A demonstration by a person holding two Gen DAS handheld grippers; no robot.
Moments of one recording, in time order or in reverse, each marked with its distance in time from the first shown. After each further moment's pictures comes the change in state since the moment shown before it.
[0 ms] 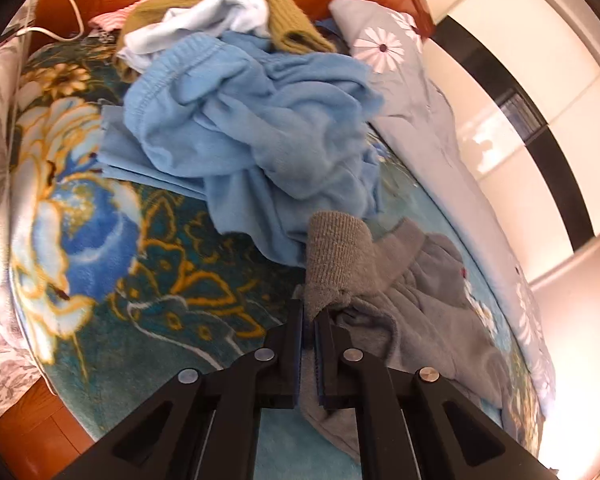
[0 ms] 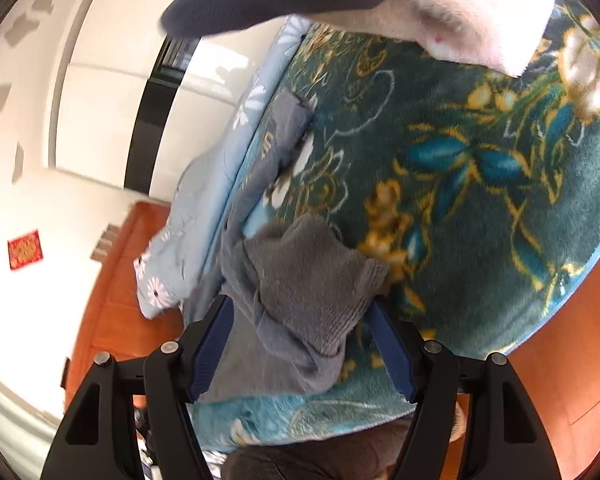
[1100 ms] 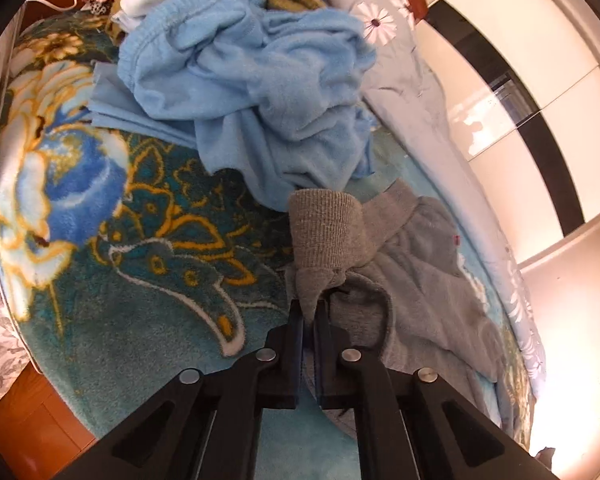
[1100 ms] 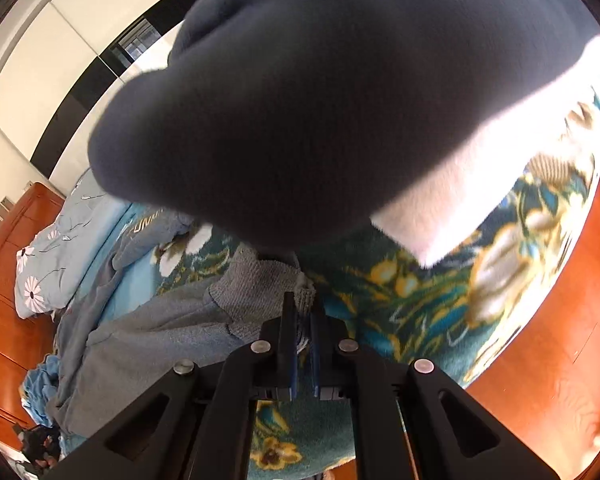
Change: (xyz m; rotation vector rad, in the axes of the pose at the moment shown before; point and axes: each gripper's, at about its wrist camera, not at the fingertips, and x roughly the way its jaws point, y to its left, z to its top) left arm -0.028 0.025 -0.042 0.001 0.051 -0.048; right arm -0.007 0.034 0.049 -0.285 -0.162 -0.488
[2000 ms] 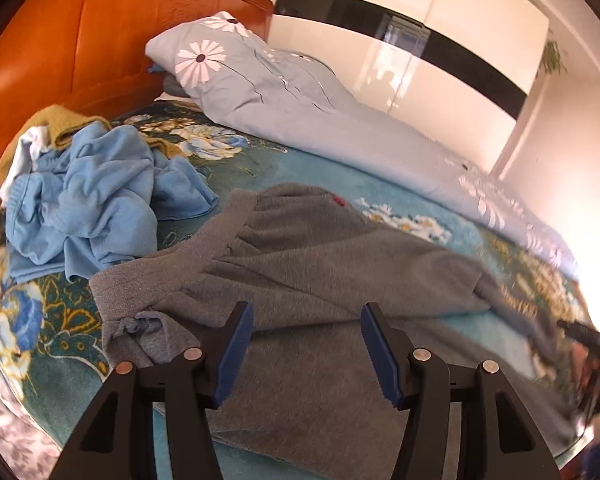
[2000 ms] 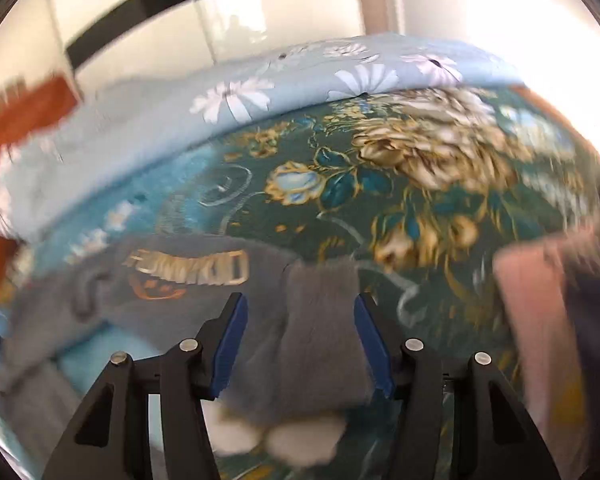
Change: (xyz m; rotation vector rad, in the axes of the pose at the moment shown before) left arm -0.005 -0.168 -0.053 0.537 -0.062 0.024; right arm 0.169 0.173 0.119 -0.510 0.132 -0.092
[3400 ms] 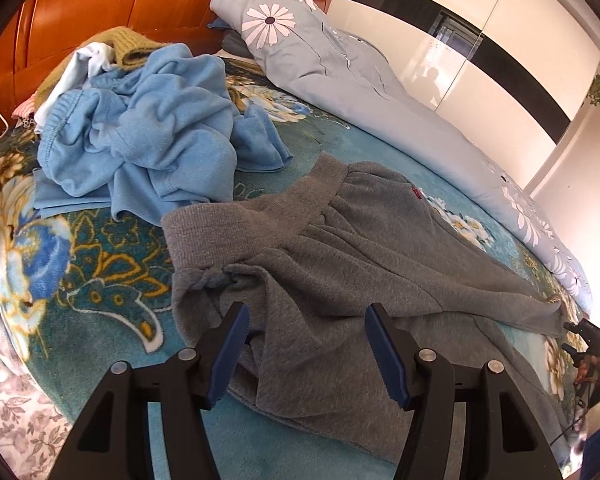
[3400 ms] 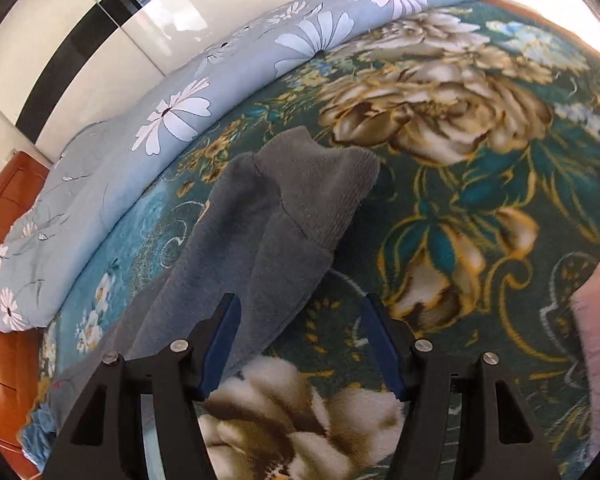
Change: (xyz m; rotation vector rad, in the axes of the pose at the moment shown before) left arm 0.012 0.074 -0.022 -0.184 0.069 0.062; right arm 0.057 -0.040 0.030 0.416 0.022 0.136
